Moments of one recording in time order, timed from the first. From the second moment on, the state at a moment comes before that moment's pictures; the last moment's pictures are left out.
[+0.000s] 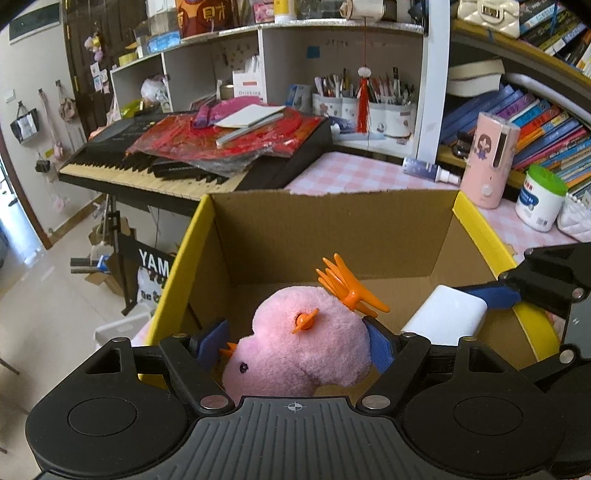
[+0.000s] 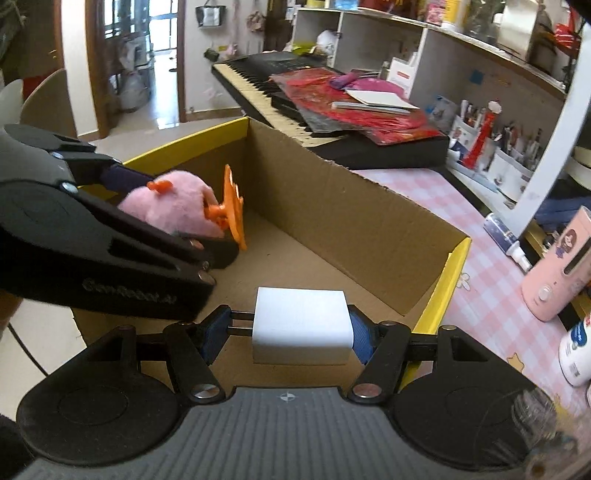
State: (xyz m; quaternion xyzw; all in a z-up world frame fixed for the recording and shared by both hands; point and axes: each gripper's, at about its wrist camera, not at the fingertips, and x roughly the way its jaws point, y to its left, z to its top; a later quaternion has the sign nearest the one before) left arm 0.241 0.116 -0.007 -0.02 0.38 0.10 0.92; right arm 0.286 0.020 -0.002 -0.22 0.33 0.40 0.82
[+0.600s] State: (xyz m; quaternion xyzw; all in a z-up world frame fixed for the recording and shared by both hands) left arm 0.237 0.118 -0.008 -0.03 0.37 0.12 0.92; right arm 0.293 0.021 -0.003 -0.23 0.33 0.43 0.81
